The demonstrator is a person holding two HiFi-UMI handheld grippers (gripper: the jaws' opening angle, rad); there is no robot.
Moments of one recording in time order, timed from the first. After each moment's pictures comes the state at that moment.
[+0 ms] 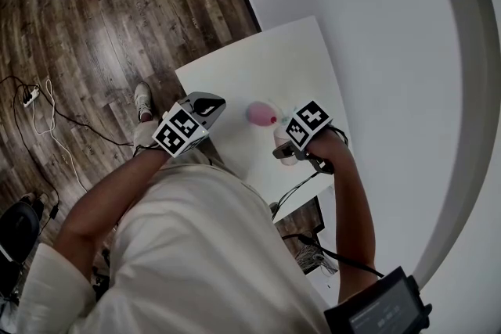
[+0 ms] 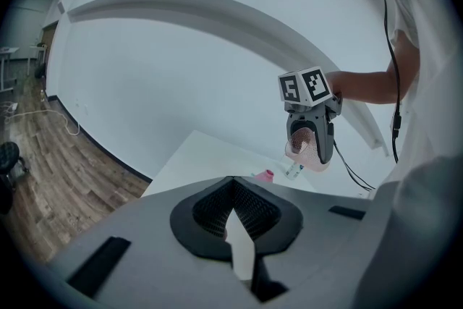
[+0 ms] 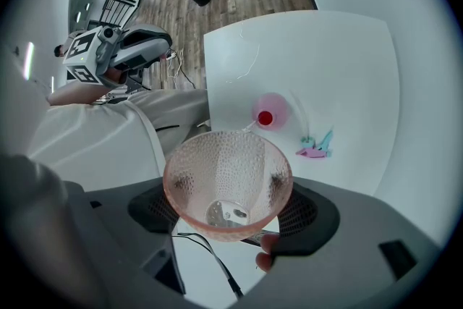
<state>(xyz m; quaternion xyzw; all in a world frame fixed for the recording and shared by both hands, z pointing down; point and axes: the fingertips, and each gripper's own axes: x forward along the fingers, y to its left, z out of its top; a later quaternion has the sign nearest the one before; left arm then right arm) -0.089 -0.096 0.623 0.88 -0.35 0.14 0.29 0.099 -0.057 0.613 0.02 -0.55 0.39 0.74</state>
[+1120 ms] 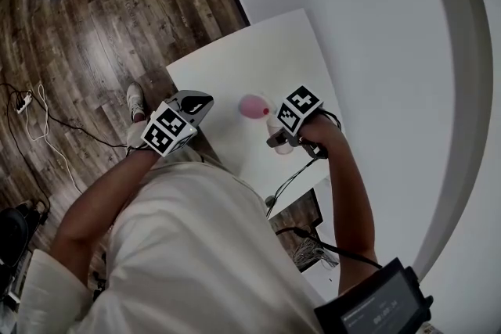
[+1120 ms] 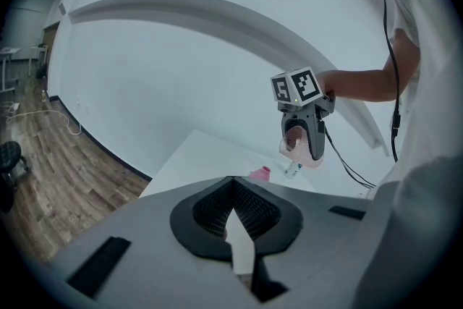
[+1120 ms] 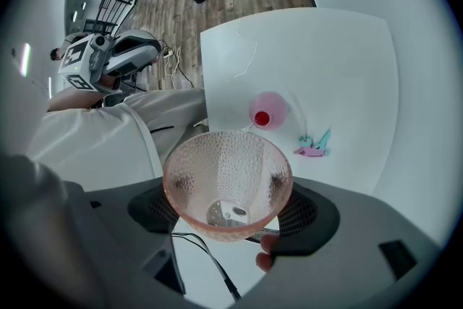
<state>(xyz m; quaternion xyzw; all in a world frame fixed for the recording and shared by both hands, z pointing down) -0.090 -0.091 0.625 0.88 -0.35 0.15 0.29 0.105 -0.070 0.620 0.02 -0.54 0.39 0.74</state>
